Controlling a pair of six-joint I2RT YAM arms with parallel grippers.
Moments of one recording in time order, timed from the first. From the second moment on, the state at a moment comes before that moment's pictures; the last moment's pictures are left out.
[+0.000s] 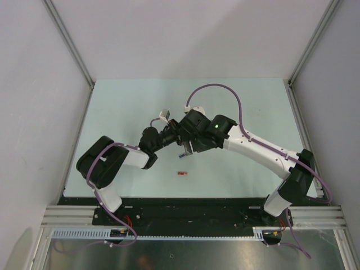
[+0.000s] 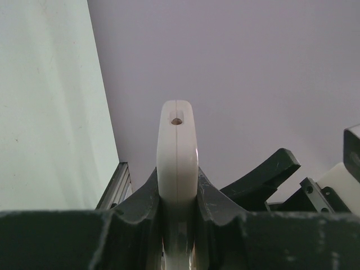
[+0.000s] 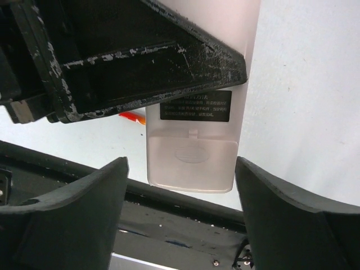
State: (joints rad) left arm -0.59 1.74 0.61 1.25 0.48 -1.57; right arm 0.97 1.61 1.57 -1.05 0.30 0.58
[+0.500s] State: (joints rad) left arm -0.59 1.74 0.61 1.25 0.48 -1.57; right arm 0.93 1.54 1.61 -1.07 0.32 0.57
